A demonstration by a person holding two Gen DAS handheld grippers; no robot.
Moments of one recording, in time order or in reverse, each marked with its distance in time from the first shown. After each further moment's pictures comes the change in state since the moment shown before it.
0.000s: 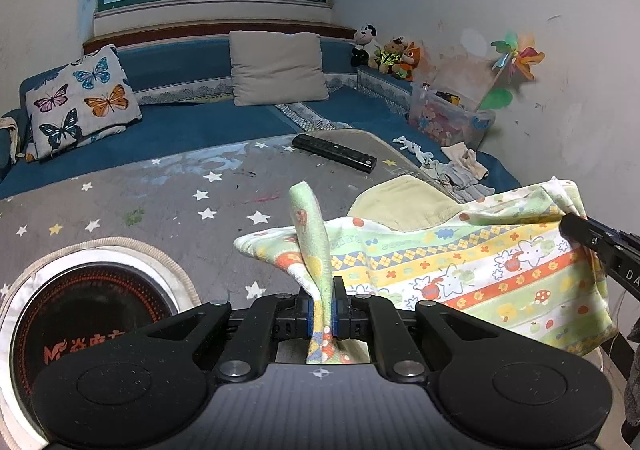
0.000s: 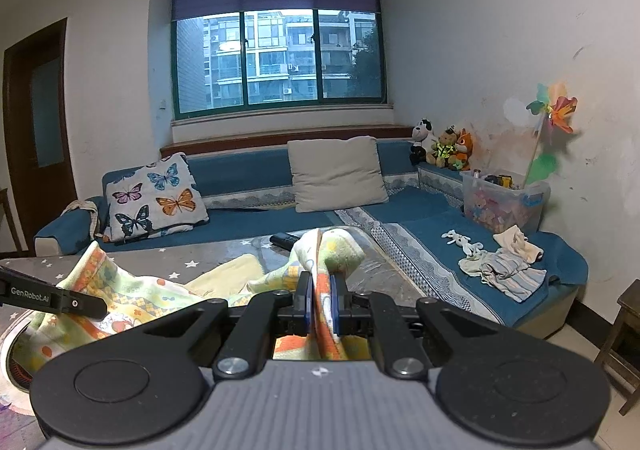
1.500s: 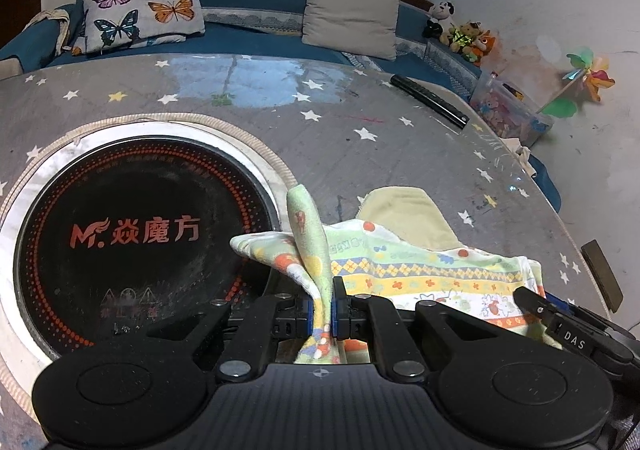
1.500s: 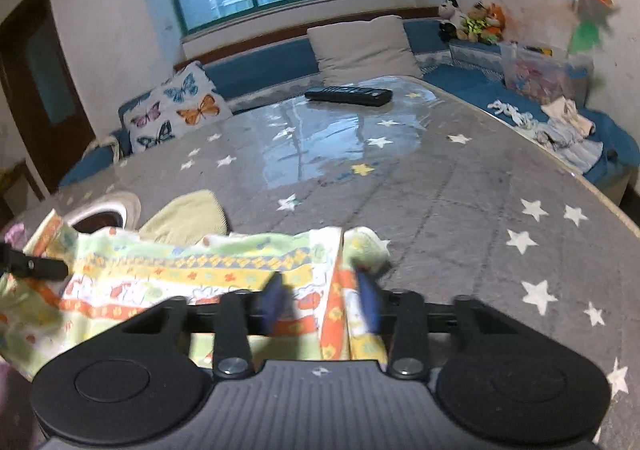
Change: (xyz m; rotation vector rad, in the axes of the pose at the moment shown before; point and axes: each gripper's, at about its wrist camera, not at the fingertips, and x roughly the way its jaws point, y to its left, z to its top) left arm 0.017 0.101 -0.066 -0.248 0.132 0.060; right arm 0.084 0.042 -0.104 0.105 0.325 0.111
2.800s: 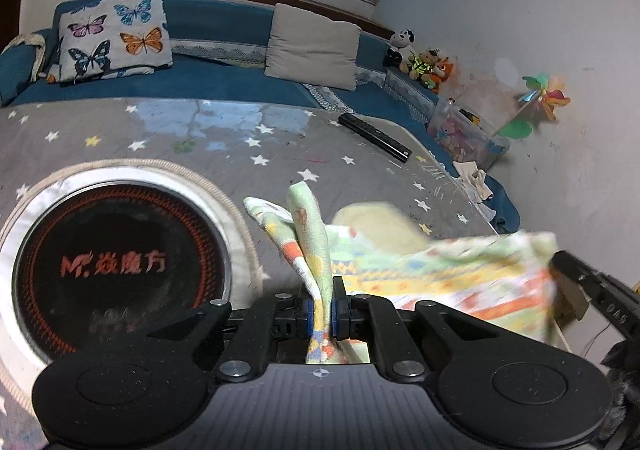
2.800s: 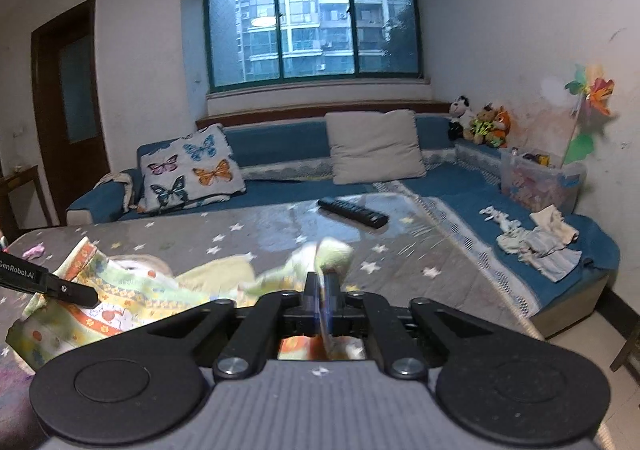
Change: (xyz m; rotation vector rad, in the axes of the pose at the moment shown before) left arm -0.049 -0.030 0.014 0.030 -0.088 -0.106; right arm -0.110 0.013 0.051 -0.142 -0.251 -0.023
